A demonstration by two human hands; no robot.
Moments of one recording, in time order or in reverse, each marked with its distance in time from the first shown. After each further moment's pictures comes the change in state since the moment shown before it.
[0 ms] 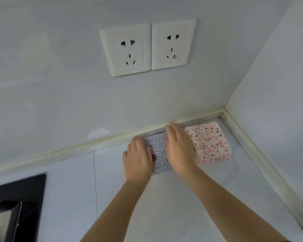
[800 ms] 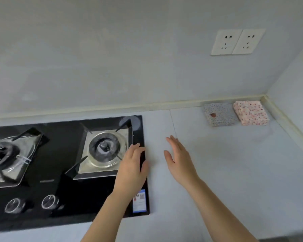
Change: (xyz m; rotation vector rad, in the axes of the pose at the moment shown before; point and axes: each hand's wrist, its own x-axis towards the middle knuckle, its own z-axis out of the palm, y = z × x) left_hand -0.264 -0.175 -0.276 -0.179 -0.132 -0.055; right_hand -0.227 -0.291 -0.100 0.563 -0.313 0.037
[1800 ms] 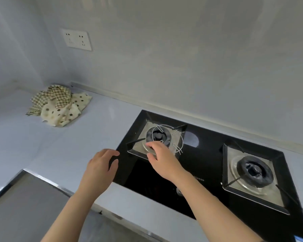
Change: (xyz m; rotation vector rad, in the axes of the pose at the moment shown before) left_hand -0.248 -0.412 -0.388 0.098 0.337 -0.466; right_hand -0.045 -0.455 0.379 -0.049 -0.547 -0.449
